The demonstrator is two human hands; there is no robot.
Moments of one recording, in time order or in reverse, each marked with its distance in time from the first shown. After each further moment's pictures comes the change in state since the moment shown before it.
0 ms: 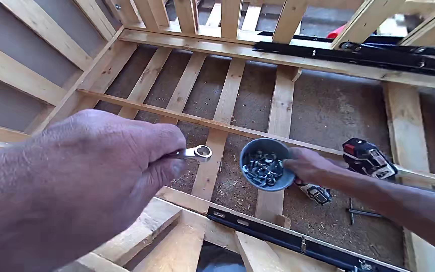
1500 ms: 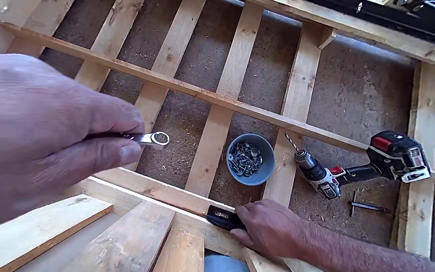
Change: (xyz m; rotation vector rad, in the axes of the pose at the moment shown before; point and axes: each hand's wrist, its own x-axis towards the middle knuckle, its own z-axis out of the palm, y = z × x) left_hand 0.016 -0.123 0.058 -0.135 -0.235 -0.057; right_hand -0.045 -0.044 0.141 -0.660 -0.501 -0.650
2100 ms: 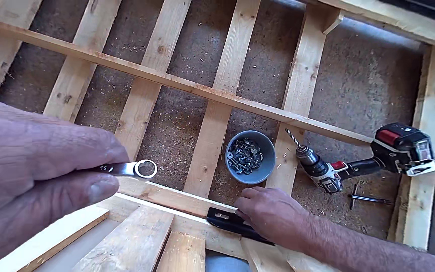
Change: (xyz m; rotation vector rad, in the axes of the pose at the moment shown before) left_hand -0.014 -0.008 0.030 -0.191 0.126 0.102; right_hand 0.000 0.007 -0.011 -0.021 0.248 -0.023
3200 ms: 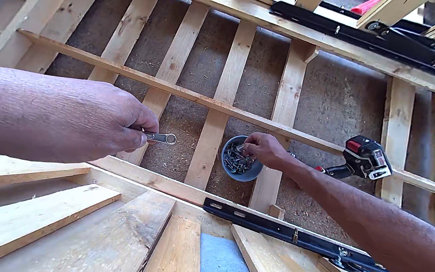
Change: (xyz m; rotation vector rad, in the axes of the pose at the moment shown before) left_hand 0.048 0.035 -0.048 0.117 -0.608 -0.177; right_hand 0.050 0.103 -0.041 0.738 0.317 0.486
